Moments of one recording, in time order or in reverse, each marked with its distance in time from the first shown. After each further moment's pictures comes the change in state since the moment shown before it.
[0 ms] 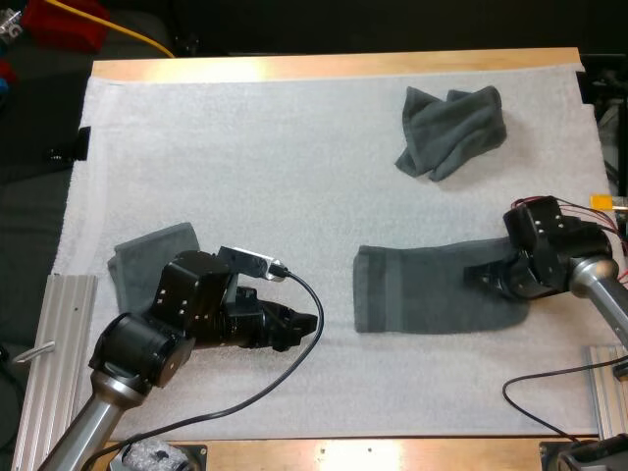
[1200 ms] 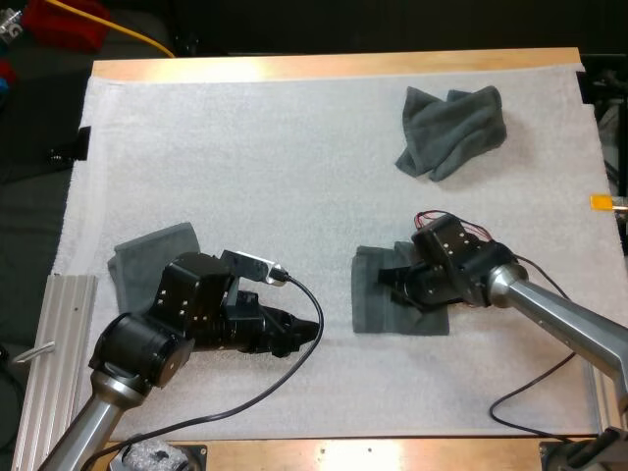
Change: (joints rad) left arm 0.000 0.000 0.000 0.025 0.048 0.018; right arm 0.324 0.240 -0.011 -0.393 -0.269 0.384
